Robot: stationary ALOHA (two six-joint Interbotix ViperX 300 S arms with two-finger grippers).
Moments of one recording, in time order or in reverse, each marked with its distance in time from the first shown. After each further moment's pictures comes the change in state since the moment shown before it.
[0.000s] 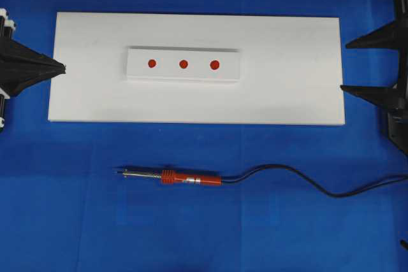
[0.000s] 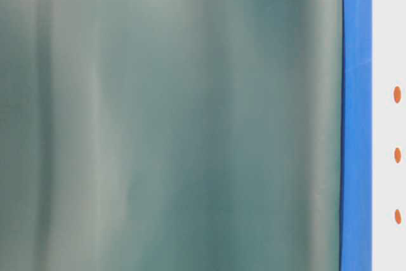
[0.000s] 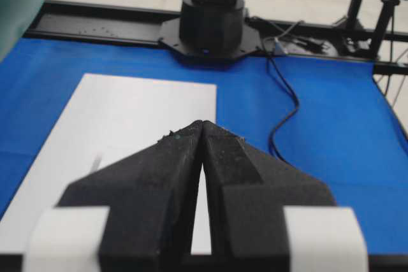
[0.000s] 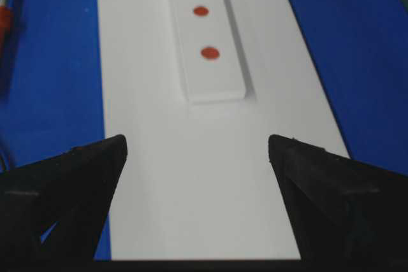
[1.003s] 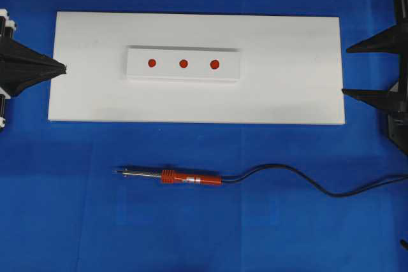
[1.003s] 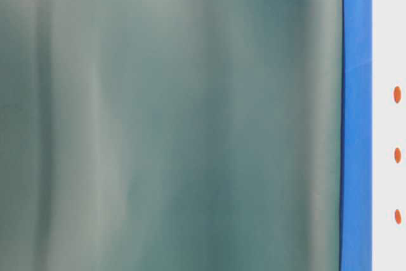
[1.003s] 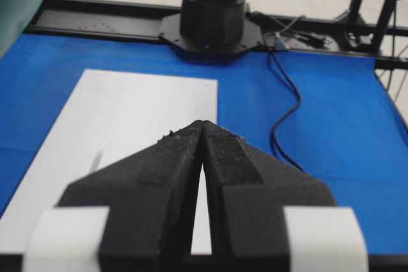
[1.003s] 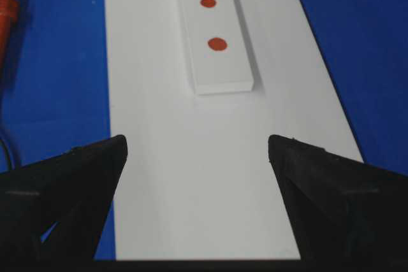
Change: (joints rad) left arm 0.000 0.003 0.003 -0.002 0.002 0.006; right arm 0.000 -0.028 0.041 0.002 -0.037 0.003
